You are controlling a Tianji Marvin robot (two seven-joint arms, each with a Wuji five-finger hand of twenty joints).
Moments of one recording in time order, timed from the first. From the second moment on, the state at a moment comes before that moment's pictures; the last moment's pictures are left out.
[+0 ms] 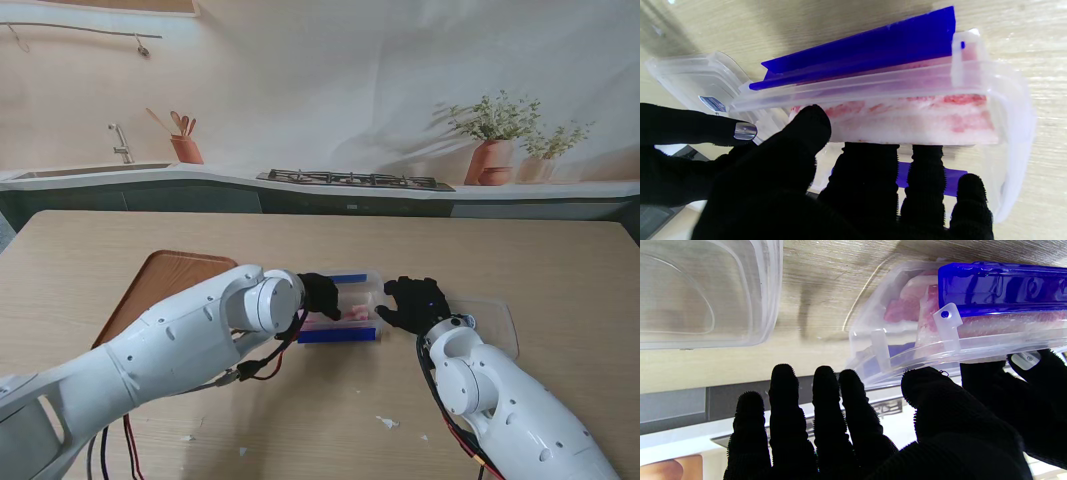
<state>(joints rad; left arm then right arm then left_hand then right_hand) 0.78 -1.23 -0.36 -1.22 0.28 0.43 -0.33 -1.43 -1.08 1.06 -1.42 -0.87 0.08 -0.09 0.74 -0.33 0.60 -0.06 0.63 0.21 0.56 0.35 0.76 0.17 0.75 0.87 0.49 0.28 0.72 0.66 -0.02 0.32 0.20 0.64 0.61 -0.23 0.51 -0.12 0.50 0.24 0.40 0.57 0.47 0.20 0.89 0.44 0.42 0.27 0.70 0.42 0.15 0.24 0.42 0.63</state>
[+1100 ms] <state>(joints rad) 0.83 -1.21 -0.41 -1.23 0.45 0.29 -0.24 -1.43 -1.08 1.06 -1.42 -0.86 0.09 -0.09 0.90 -0.50 0.63 -0.08 0.74 0.09 0.83 0.45 0.90 0.12 0.55 0.93 0.55 0.25 0.71 0.66 0.10 0.32 0.29 0.66 0.61 -0.23 0.51 -0.12 0.50 0.24 0.39 0.57 0.47 0.20 0.89 0.44 0.42 0.27 0.70 0.43 0.15 0.24 0.42 0.63</state>
